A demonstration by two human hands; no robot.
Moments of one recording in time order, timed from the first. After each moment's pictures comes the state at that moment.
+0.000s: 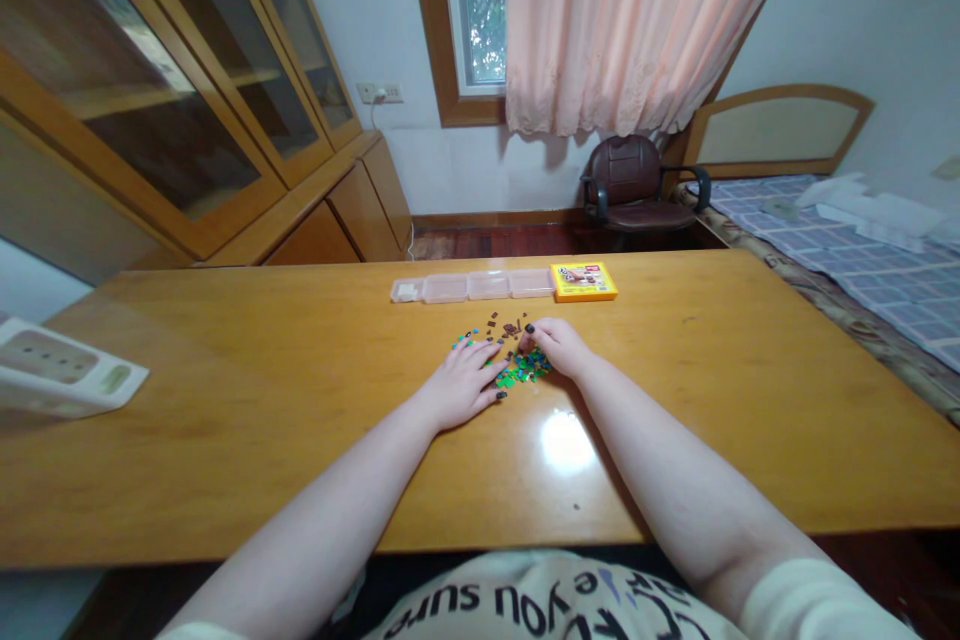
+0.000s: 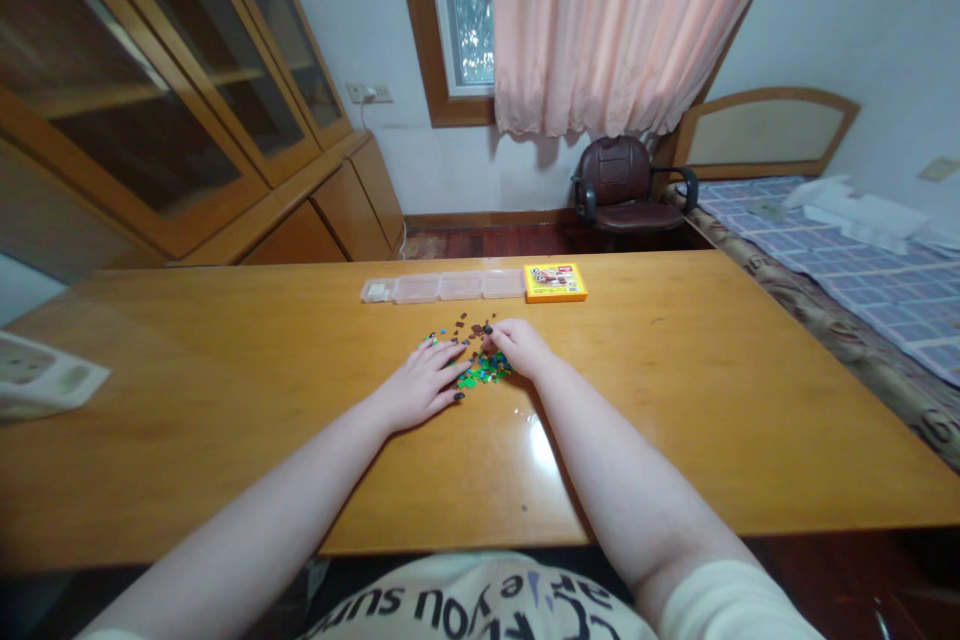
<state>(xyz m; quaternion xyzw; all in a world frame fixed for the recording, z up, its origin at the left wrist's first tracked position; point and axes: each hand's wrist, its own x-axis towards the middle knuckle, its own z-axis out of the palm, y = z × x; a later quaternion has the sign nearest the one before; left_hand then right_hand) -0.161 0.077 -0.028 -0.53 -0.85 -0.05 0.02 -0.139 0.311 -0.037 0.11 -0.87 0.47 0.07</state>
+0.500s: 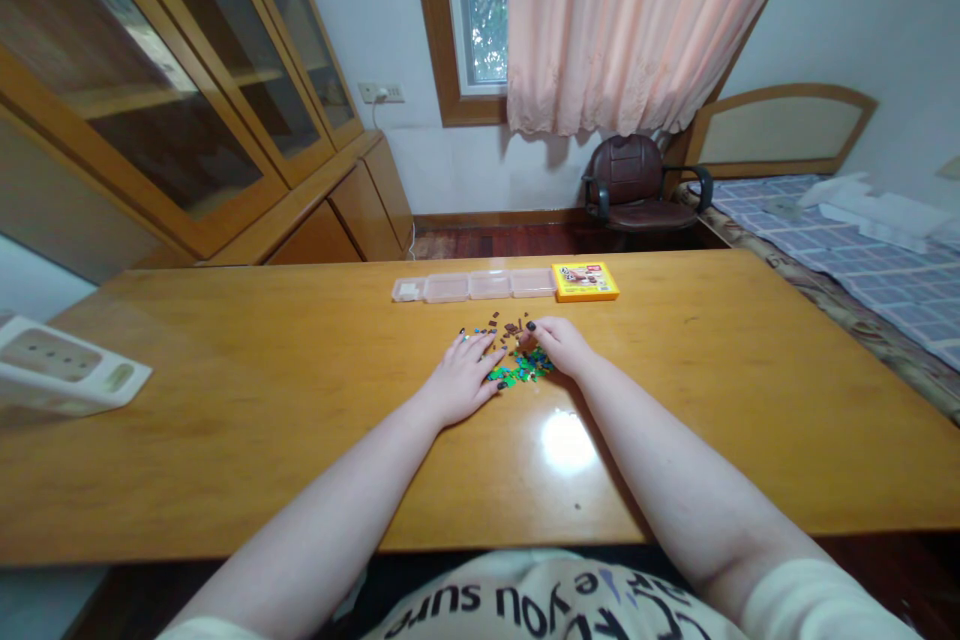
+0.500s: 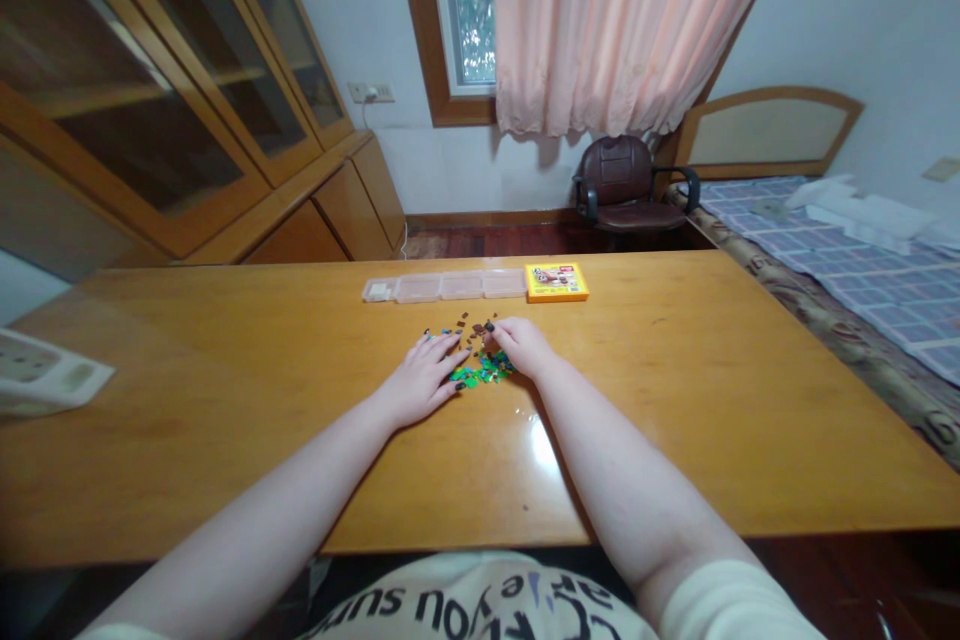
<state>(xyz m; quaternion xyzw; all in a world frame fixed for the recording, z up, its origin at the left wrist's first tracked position) -0.164 0.080 -0.033 -0.48 -0.88 -0.06 0.03 -0.140 0.310 -0.040 0.09 -0.89 0.44 0.09</state>
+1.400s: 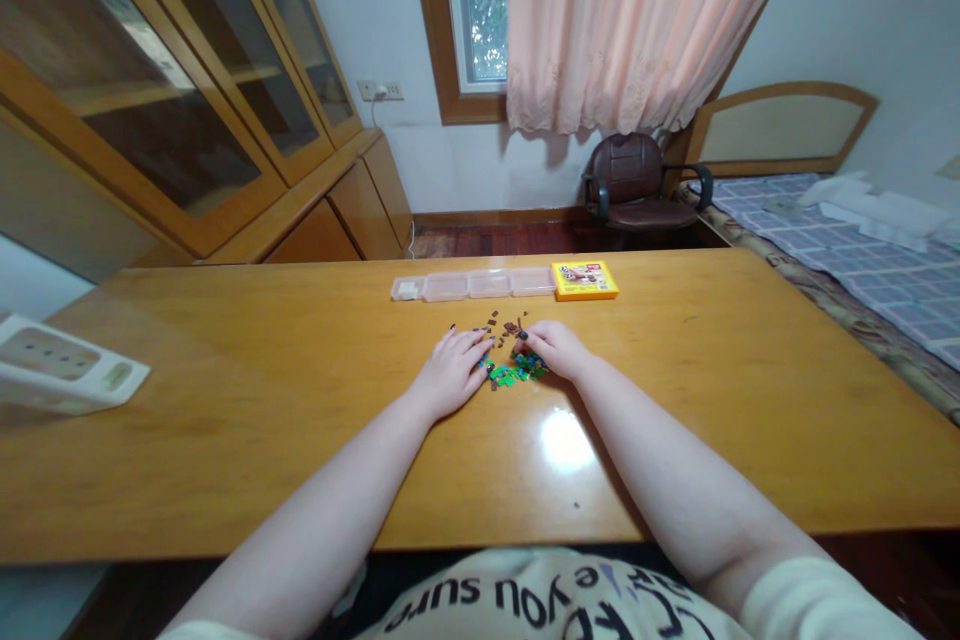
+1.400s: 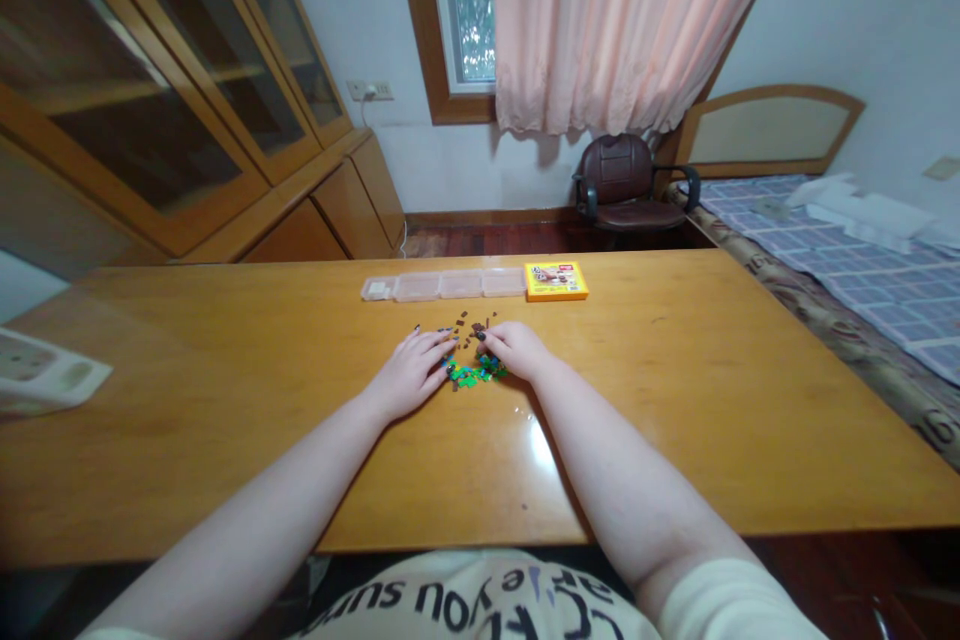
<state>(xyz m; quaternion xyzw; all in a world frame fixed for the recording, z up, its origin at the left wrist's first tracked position) -0.170 0.072 -0.025 -0.45 -0.88 -0.13 0.06 -0.136 0.305 -0.030 0.13 -0.90 0.41 0.03</state>
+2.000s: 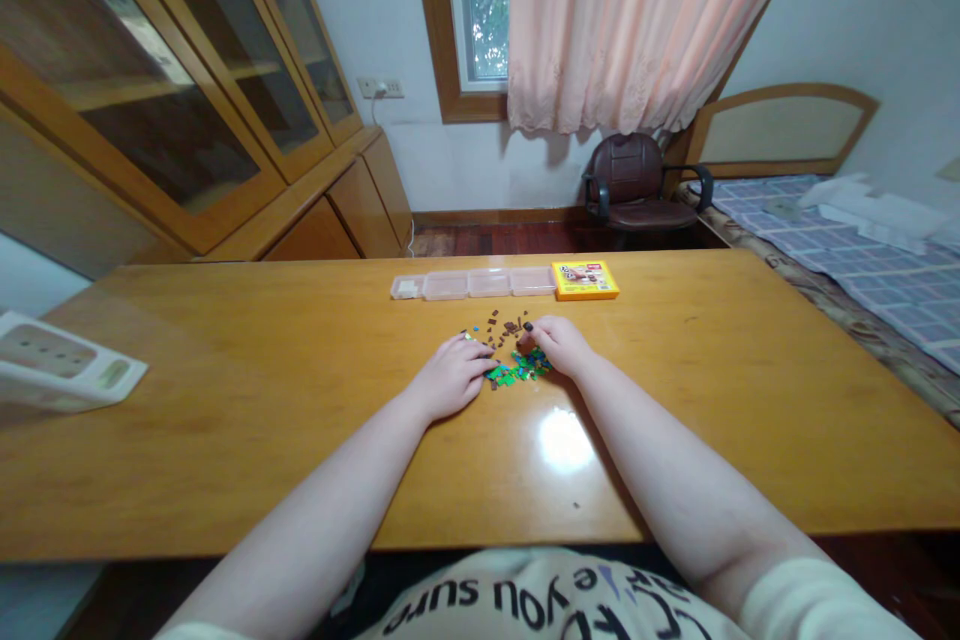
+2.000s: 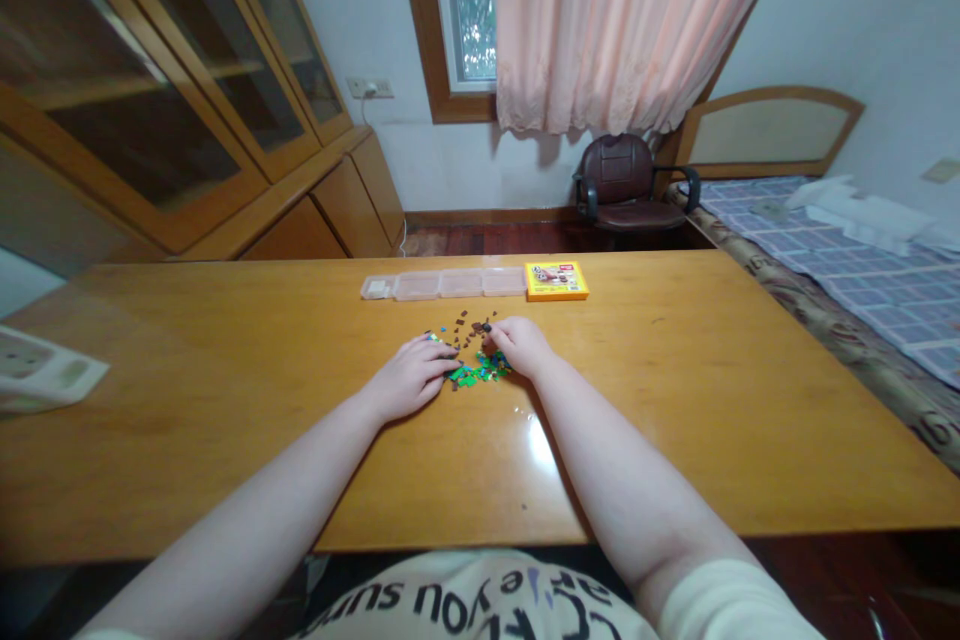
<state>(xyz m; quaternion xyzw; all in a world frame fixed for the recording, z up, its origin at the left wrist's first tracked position) -0.171 0.068 -0.022 -0.52 -0.84 -0.14 0.03 -0.139 0.310 -0.036 0.08 -0.91 0.40 0.07</state>
